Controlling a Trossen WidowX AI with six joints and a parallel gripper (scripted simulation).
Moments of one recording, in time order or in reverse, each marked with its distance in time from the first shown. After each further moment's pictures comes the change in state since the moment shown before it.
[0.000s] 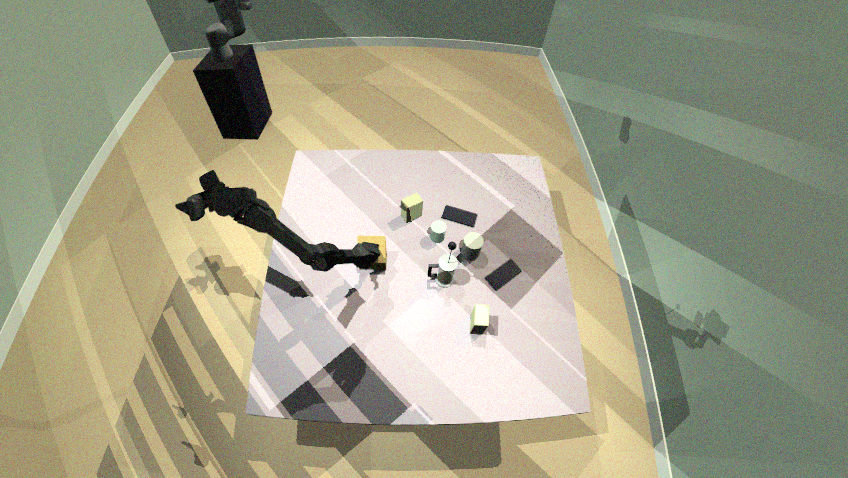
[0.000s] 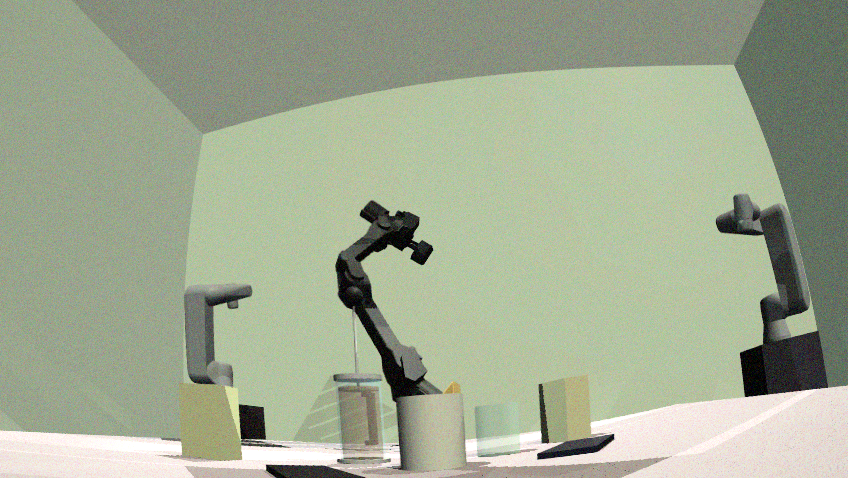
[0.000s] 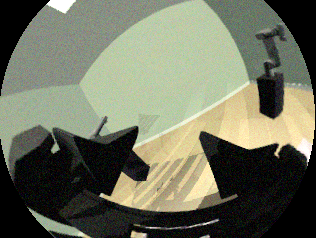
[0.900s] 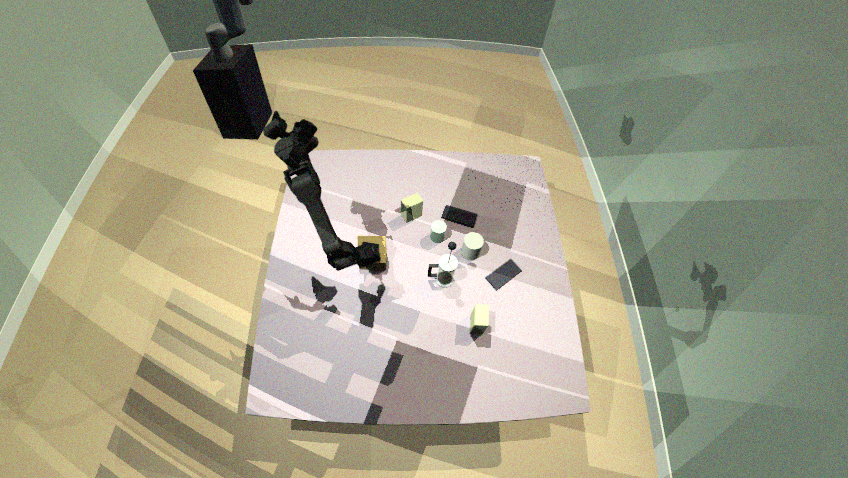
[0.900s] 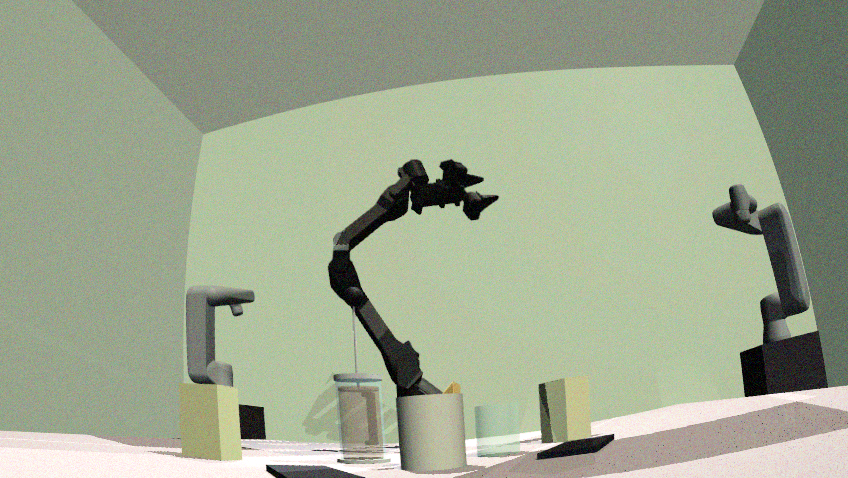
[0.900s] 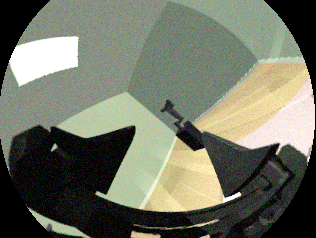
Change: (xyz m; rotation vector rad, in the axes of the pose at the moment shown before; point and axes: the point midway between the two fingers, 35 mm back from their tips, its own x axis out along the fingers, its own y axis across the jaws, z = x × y) arm -0.259 -0.173 0.172 0.206 -0.977 -0.685
